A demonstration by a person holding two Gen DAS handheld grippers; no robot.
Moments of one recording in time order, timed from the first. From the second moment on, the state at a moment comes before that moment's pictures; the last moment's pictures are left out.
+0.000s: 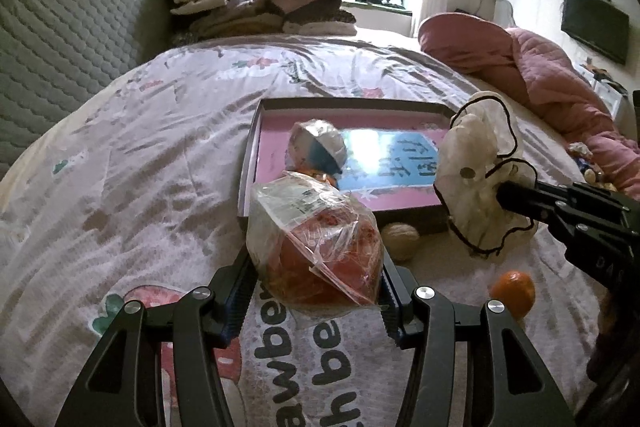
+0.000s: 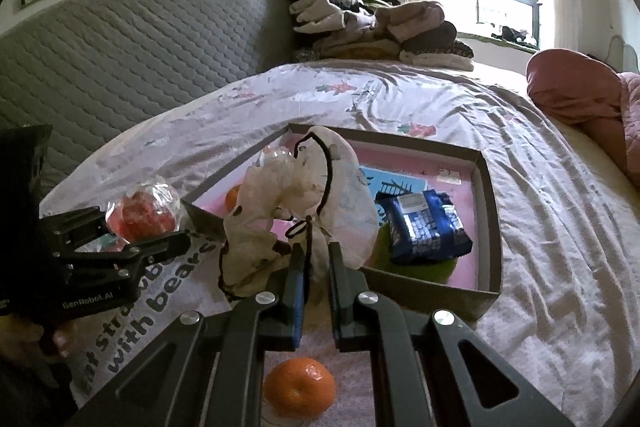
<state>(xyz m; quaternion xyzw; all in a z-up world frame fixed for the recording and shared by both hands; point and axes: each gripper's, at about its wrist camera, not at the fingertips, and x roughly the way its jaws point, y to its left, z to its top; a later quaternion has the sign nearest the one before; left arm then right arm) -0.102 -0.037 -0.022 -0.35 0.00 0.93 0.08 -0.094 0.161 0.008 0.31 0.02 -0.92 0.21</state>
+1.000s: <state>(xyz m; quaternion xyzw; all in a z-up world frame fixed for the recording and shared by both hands) -0.098 -0.030 0.031 -0.28 0.04 0.96 0.06 -0.082 0.172 0.033 0.28 0.01 -0.94 0.20</state>
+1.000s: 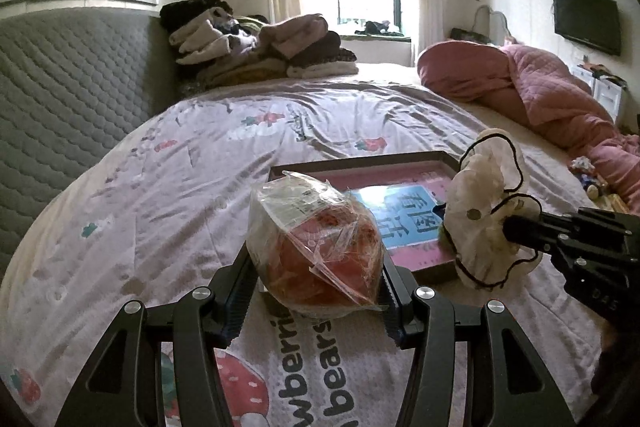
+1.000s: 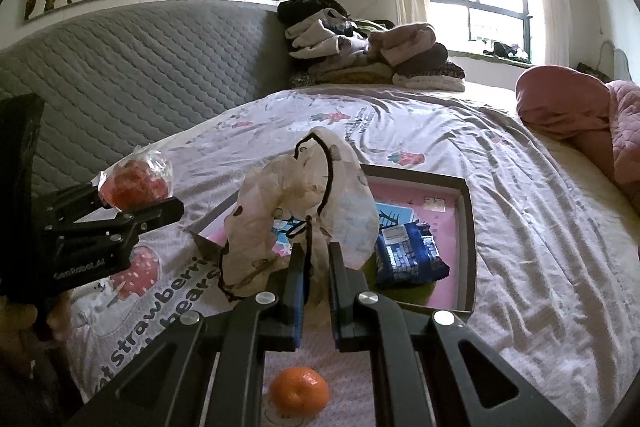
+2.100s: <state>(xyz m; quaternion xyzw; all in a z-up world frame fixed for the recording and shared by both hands) -0.152 -0.029 0.064 -0.24 0.05 0.97 0.07 -0.111 0.193 0.085 0.21 0.03 -0.96 0.17</state>
